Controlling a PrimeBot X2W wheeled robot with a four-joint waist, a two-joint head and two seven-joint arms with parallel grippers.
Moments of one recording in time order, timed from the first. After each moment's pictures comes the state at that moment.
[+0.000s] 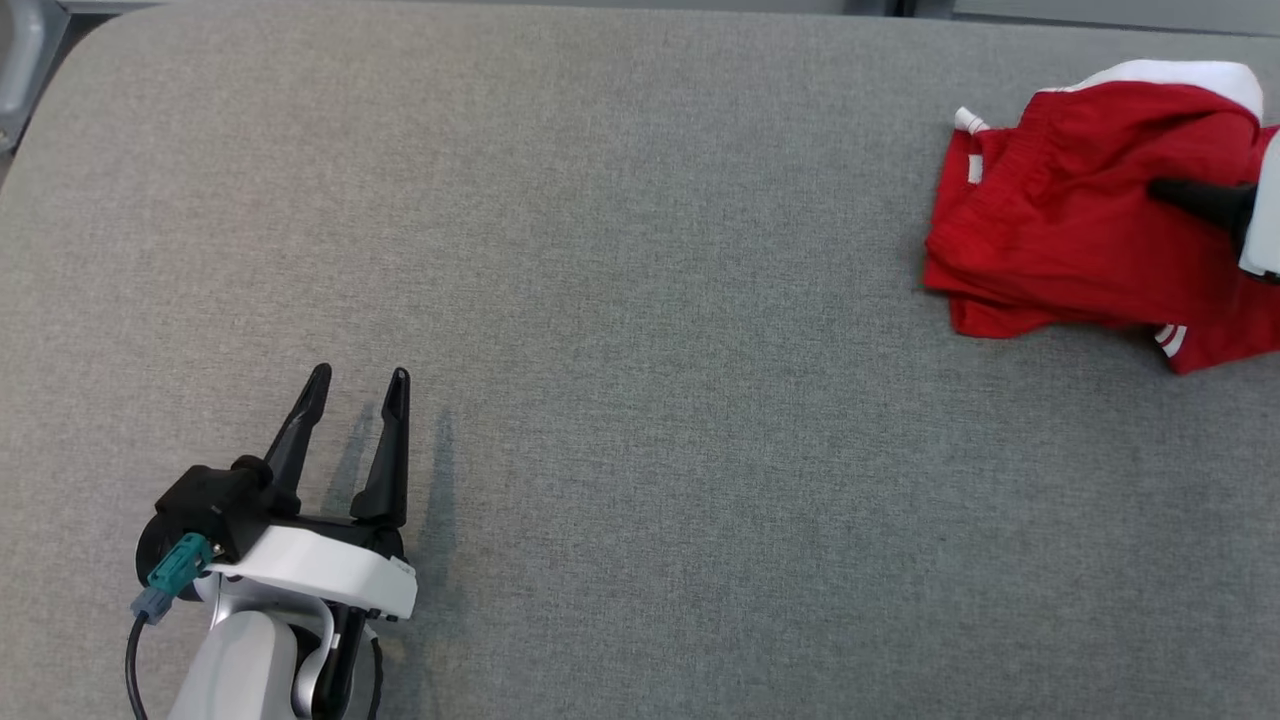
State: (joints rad) left arm -0.23 0.09 -0.08 0.33 -0.30 -0.13 -0.26; right arm -1.06 -0.64 0.72 0.66 1.15 0.13 0.69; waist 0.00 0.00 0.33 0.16
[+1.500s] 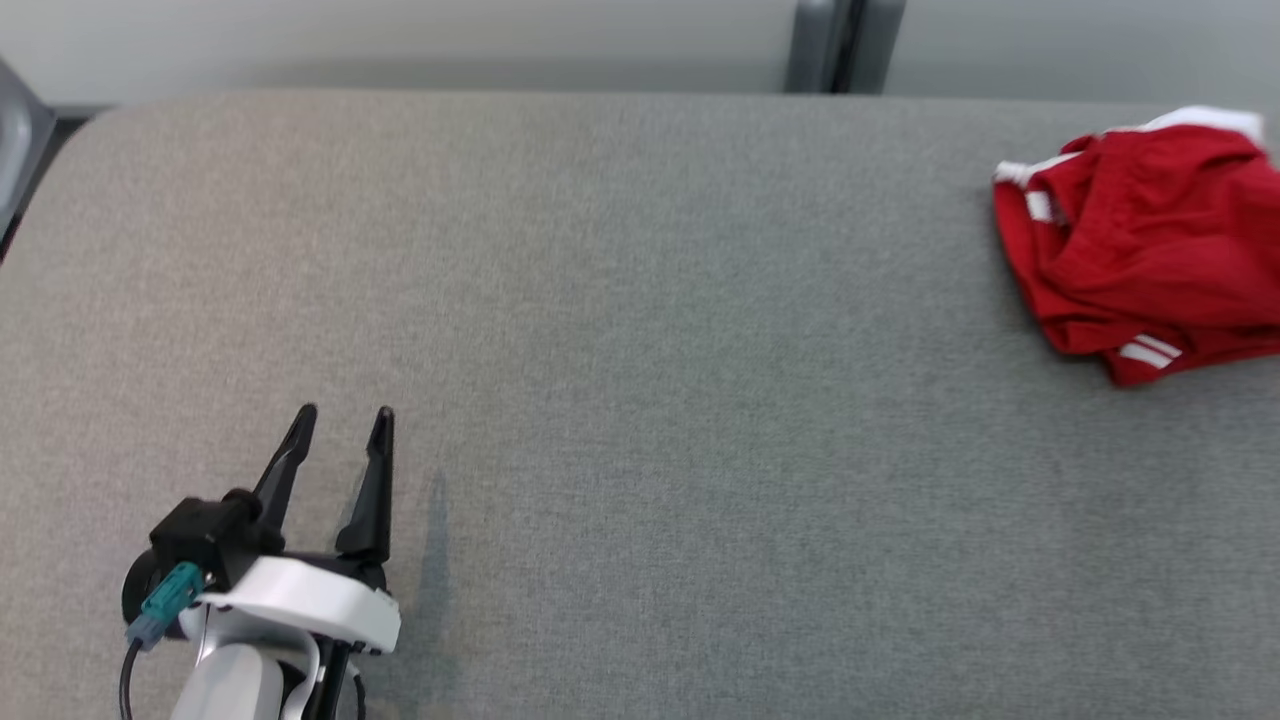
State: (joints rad) left arm -0.20 0.12 -0.07 0.36 -0.30 -0.13 -0.26; right arm -1.08 -0.68 0.72 0.85 0.63 0.13 0.36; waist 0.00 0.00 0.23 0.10
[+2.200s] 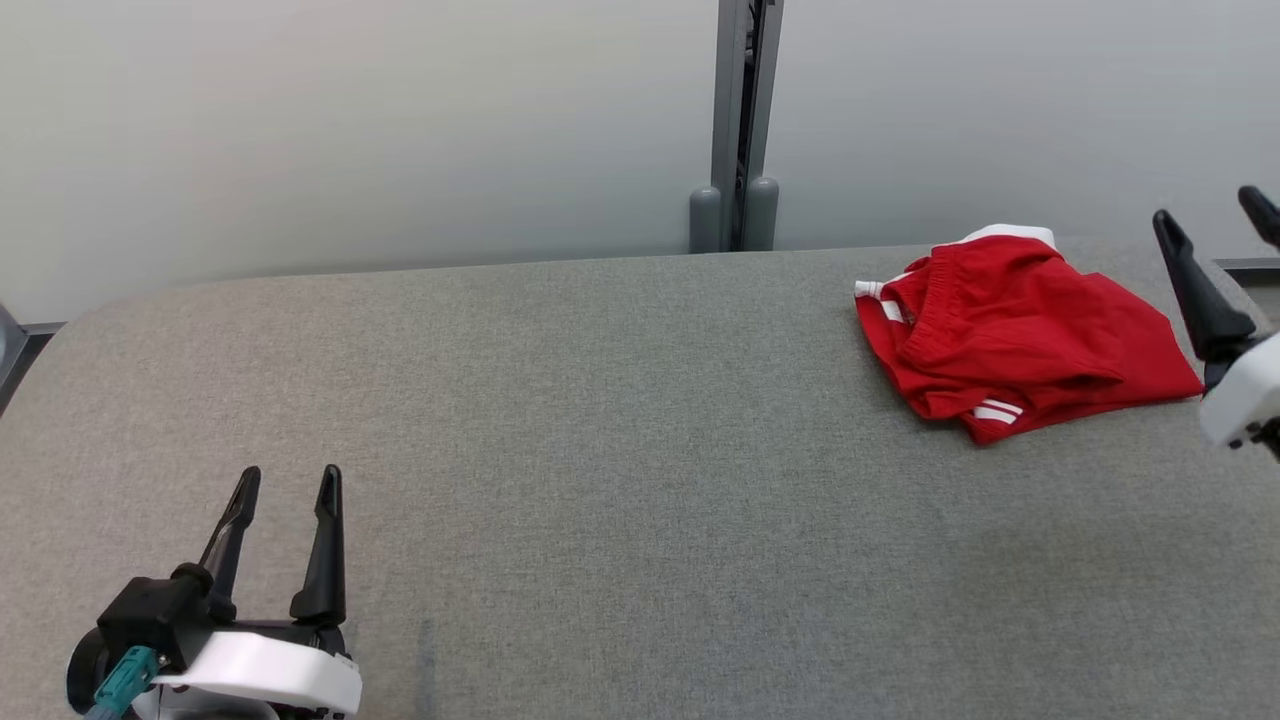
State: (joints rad) left arm -0.04 0.13 -0.01 0.23 -0.27 -0.09 -0.26; right arm -0.67 -0.61 0.48 0.55 0.61 0.13 -0.13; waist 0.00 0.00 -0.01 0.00
